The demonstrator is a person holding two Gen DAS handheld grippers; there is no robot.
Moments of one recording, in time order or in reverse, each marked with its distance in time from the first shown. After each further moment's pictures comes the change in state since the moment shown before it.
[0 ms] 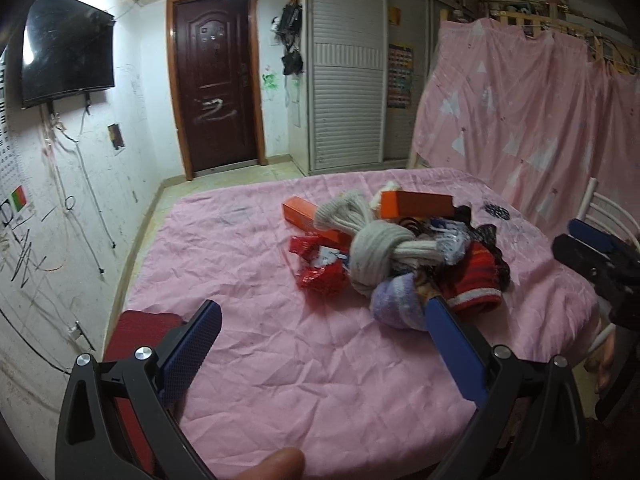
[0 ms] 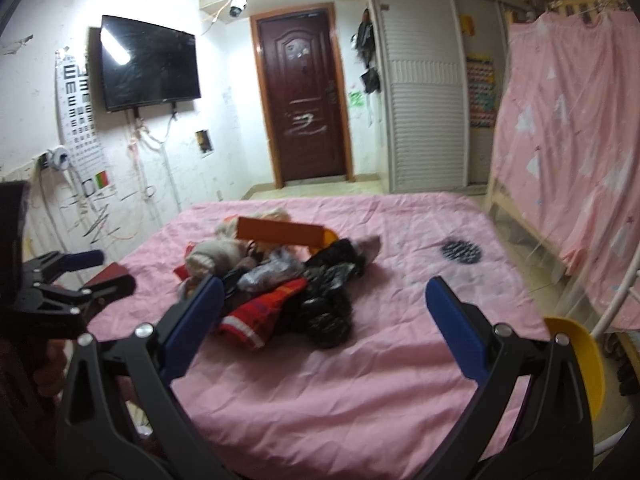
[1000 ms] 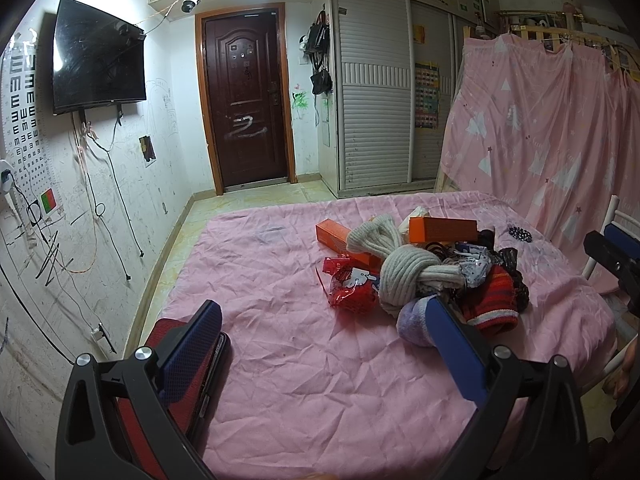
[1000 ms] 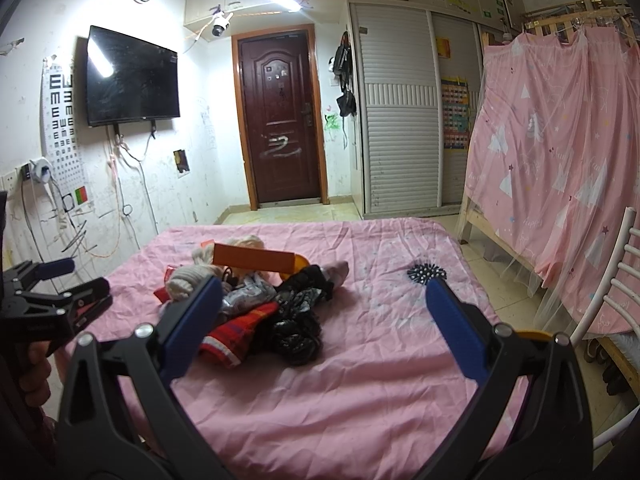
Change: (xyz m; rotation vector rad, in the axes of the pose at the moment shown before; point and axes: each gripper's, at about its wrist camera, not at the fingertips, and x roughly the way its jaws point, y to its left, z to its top) left arm -0.014 0.005 0.007 -0.033 -0.068 0.125; right arm -0.019 -0.006 0.009 -0.005 -0.108 -0.133
